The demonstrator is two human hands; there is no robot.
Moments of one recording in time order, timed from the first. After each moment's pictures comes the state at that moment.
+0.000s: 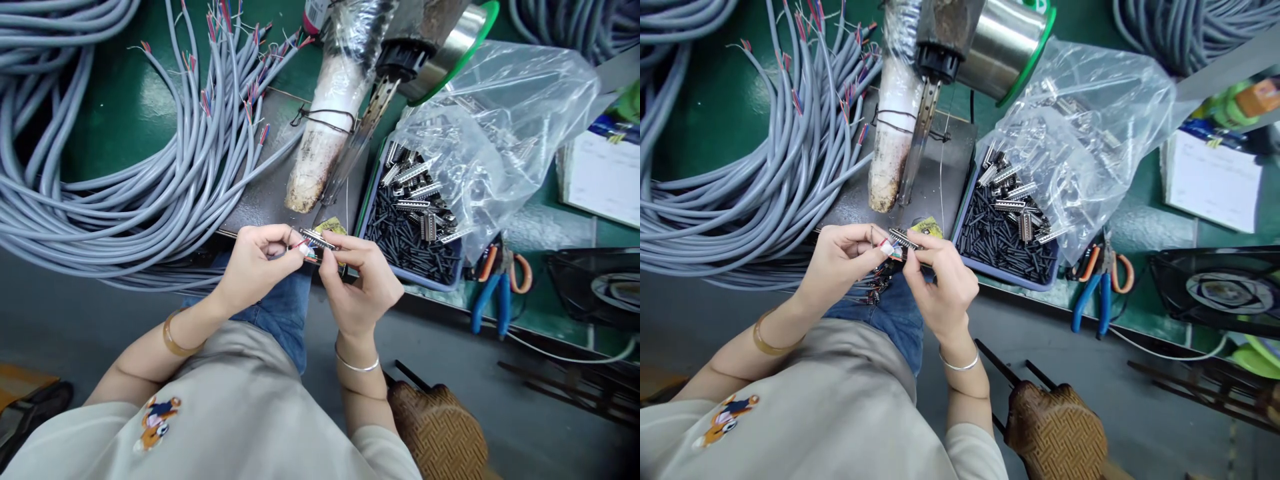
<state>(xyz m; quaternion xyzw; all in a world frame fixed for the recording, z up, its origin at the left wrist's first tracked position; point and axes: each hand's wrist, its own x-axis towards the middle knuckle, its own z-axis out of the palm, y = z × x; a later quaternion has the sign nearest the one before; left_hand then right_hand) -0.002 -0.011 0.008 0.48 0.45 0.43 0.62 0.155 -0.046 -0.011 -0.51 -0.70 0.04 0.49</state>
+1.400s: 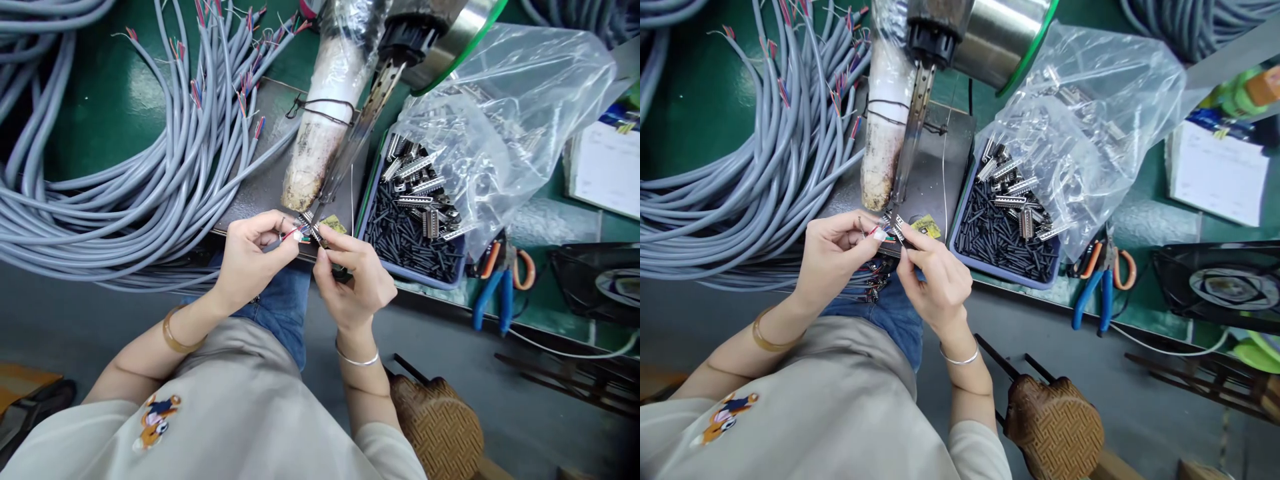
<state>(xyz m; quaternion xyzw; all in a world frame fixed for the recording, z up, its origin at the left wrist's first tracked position) 0.002 -0.006 0.005 0.51 0.48 0.47 0.54 0.155 -0.041 -0.020 -0.49 -0.72 -0.03 0.49</state>
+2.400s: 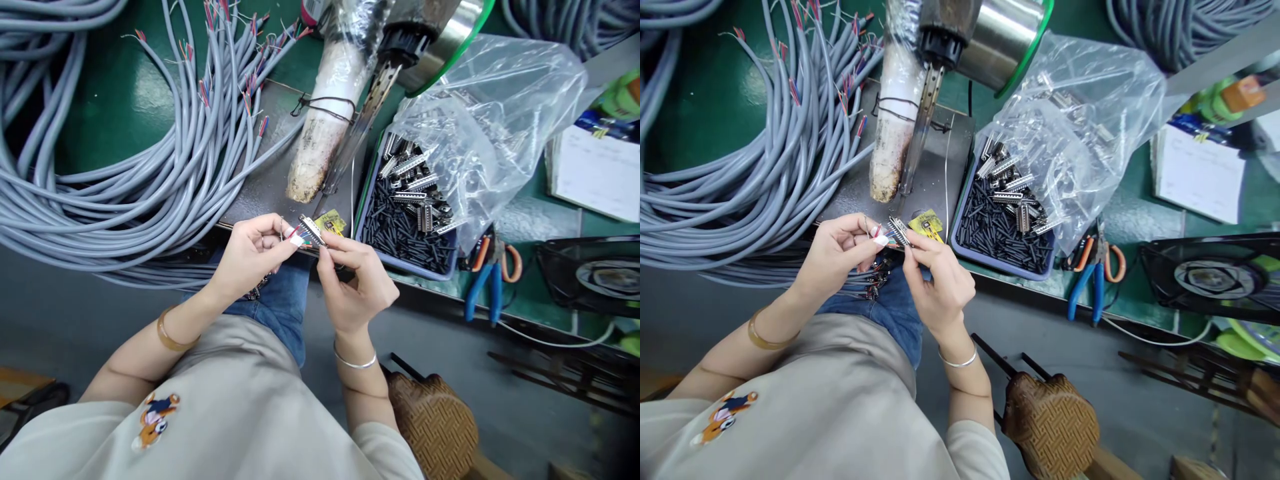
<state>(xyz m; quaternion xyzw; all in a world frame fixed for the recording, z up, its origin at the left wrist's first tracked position) -0.010 -0.014 0.000 0.44 0.44 0.44 0.65 0.148 -0.056 -0.017 -0.52 -0.69 0.00 0.51</state>
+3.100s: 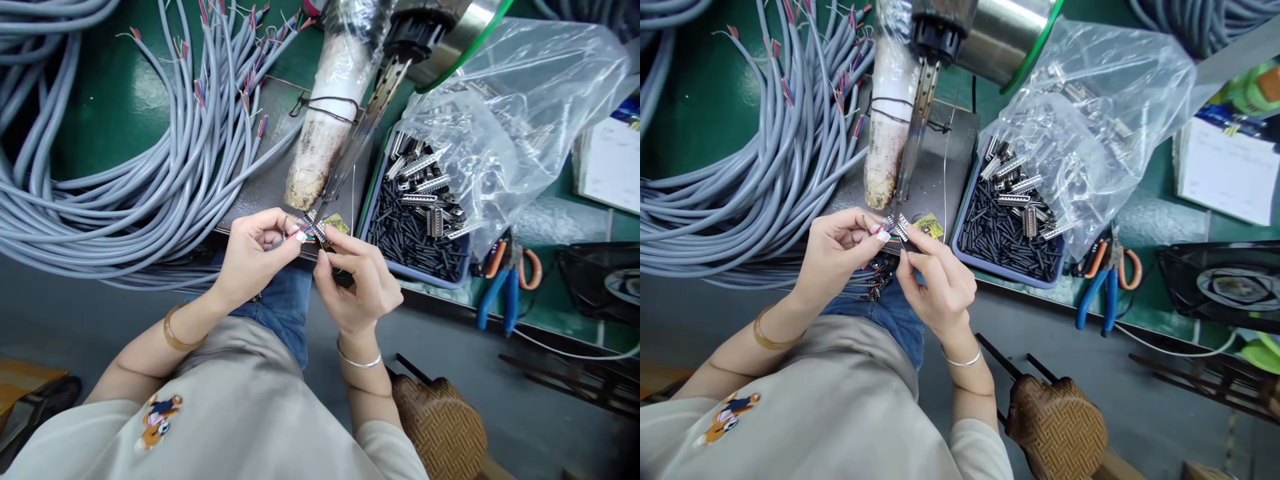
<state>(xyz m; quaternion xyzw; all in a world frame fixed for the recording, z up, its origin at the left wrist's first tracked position) 0.000 -0.005 0.006 0.46 0.46 0.46 0.60 0.153 -0.047 -0.018 -0.49 -0.72 -0.03 0.48</state>
